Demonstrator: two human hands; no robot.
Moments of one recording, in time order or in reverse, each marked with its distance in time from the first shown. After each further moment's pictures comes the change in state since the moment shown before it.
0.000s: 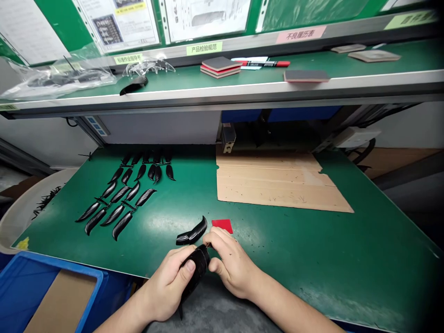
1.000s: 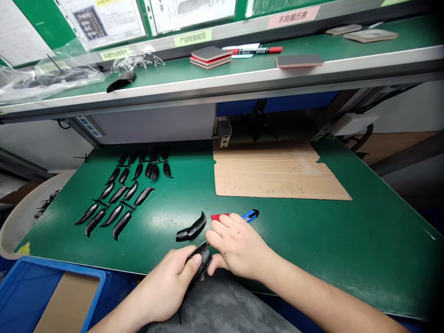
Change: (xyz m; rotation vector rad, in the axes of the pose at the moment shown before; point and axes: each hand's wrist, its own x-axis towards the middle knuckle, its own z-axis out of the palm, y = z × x) left_hand 0.011 0.042 -0.004 0.142 -0.116 -0.153; right_hand 0.007 0.007 -0.027 -0.741 -0.029 -0.288
